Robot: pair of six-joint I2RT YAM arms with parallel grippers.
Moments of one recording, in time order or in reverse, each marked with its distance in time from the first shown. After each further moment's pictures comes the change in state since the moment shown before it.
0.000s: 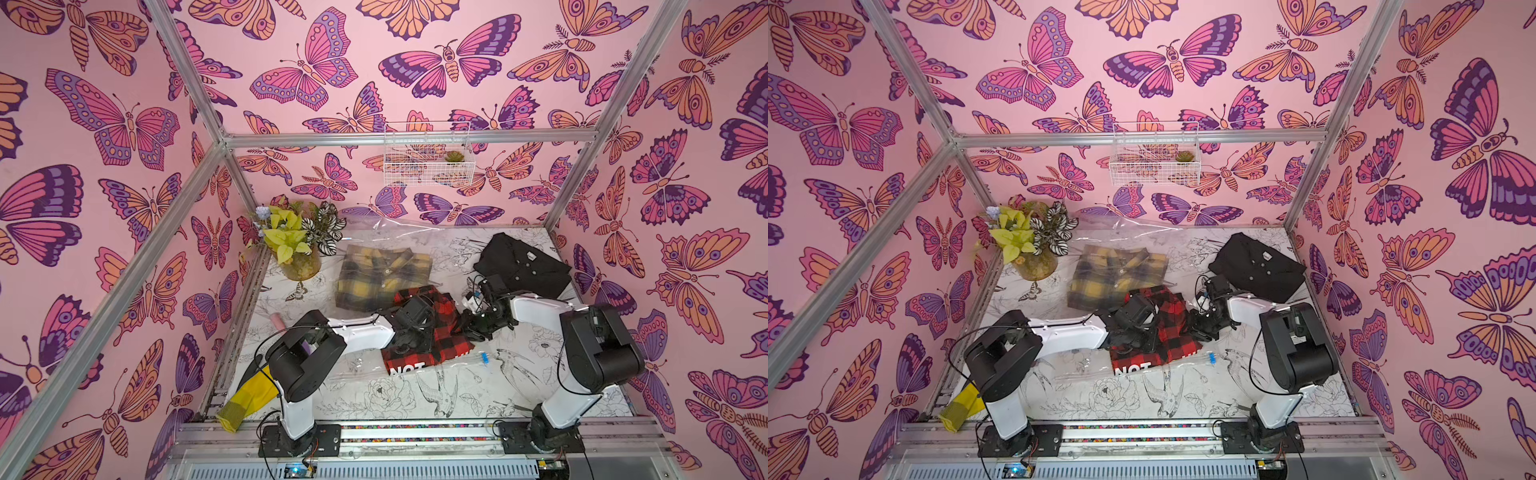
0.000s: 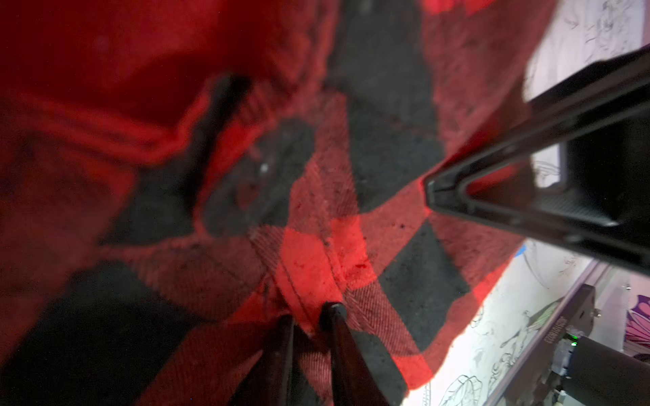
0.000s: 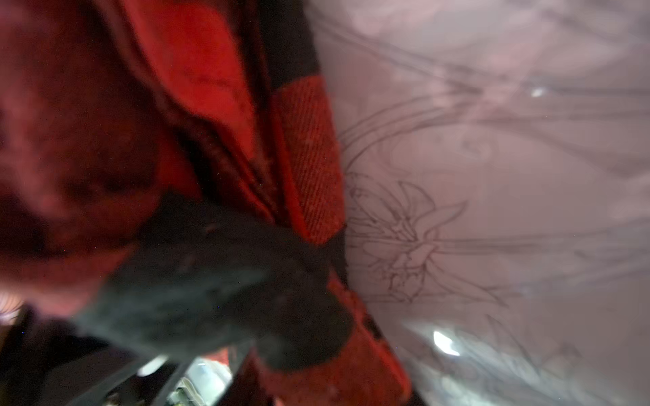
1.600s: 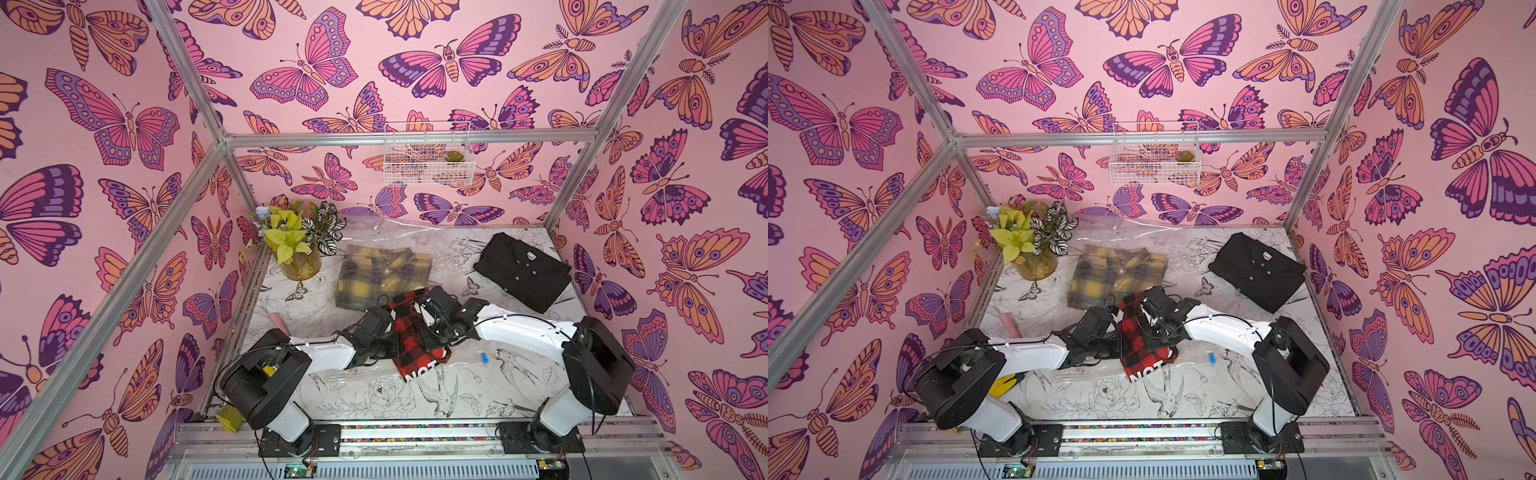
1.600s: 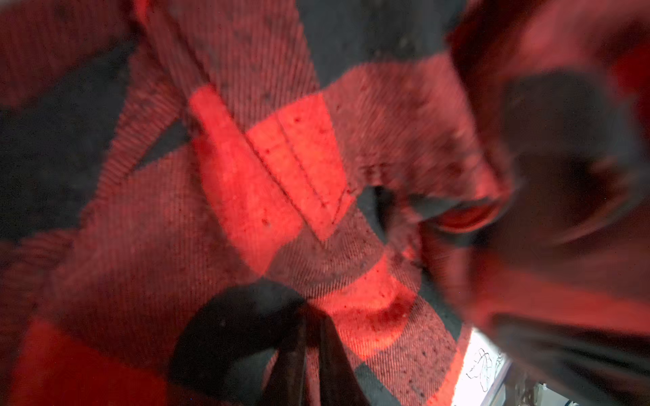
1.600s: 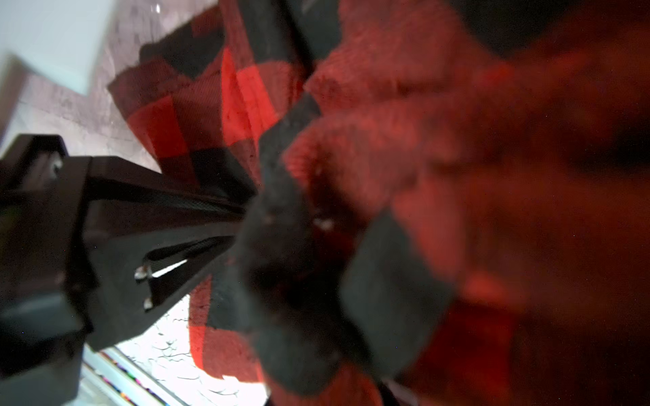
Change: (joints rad) left arm 0.165 -0.258 -0.444 0.309 0.045 -0.058; right arm 0.529 -0.034 0.173 -0.056 0.394 0.025
